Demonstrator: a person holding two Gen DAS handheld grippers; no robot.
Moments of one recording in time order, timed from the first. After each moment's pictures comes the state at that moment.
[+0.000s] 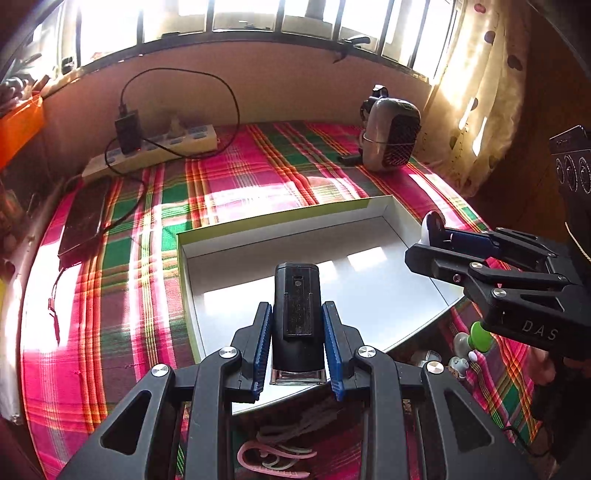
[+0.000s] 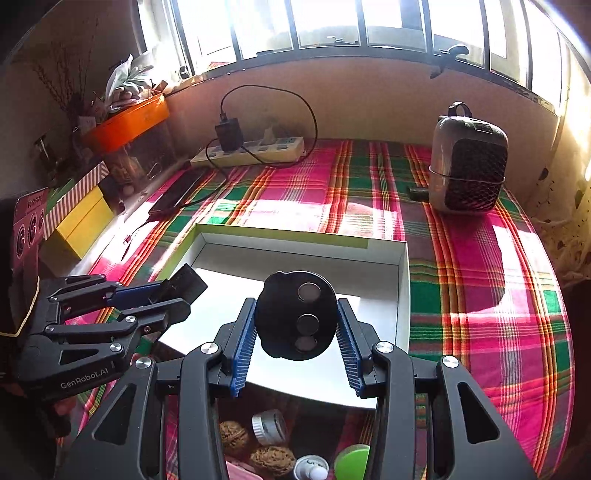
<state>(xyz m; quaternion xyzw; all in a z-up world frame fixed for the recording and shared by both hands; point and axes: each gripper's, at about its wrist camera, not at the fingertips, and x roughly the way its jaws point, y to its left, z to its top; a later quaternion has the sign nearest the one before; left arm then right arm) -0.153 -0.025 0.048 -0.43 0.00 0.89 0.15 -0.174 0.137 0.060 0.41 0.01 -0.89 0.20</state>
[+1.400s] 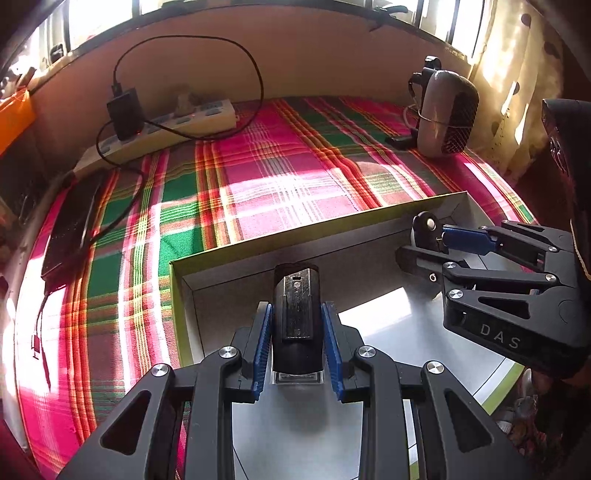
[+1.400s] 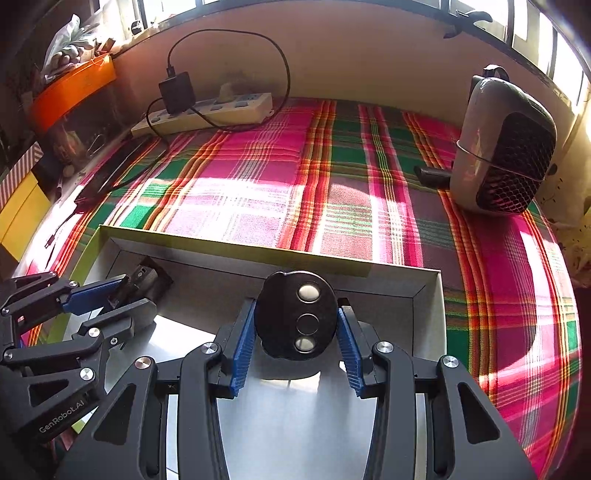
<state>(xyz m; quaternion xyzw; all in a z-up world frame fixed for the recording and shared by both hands) -0.217 -0.023 0.008 -0.46 0.02 0.88 0.11 -0.262 0.116 0.004 0.46 0.05 -0.87 0.14</state>
